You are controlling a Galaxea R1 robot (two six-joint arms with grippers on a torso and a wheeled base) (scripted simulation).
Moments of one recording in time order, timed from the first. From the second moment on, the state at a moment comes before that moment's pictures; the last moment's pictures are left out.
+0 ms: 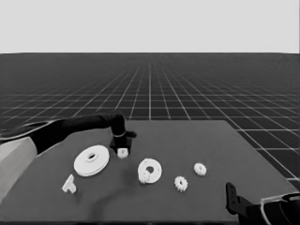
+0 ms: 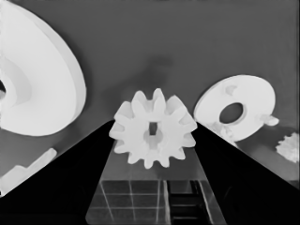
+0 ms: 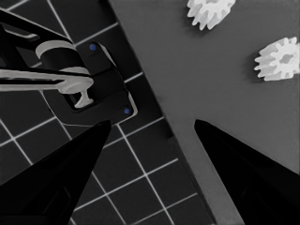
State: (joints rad) left arm -0.02 2.72 -1.58 0.15 1.50 -1.14; right arm -0.35 1.76 -0.39 -0.70 -1.18 0.32
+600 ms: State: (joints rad) left arm -0.02 3.07 -1.89 0.14 1.51 -1.18; right arm -0.35 1.76 -0.39 -0.70 -1.18 0.32
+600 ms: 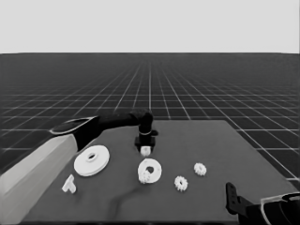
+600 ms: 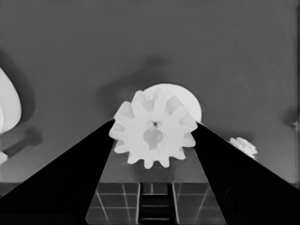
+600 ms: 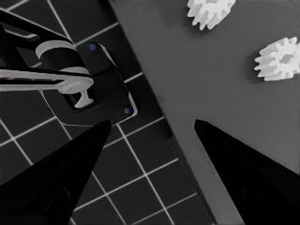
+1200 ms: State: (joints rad) left arm 0.12 3.11 -2.01 0.26 1.44 -1.11; right arm -0.35 1.76 -0.39 -0.70 -1.18 0.32
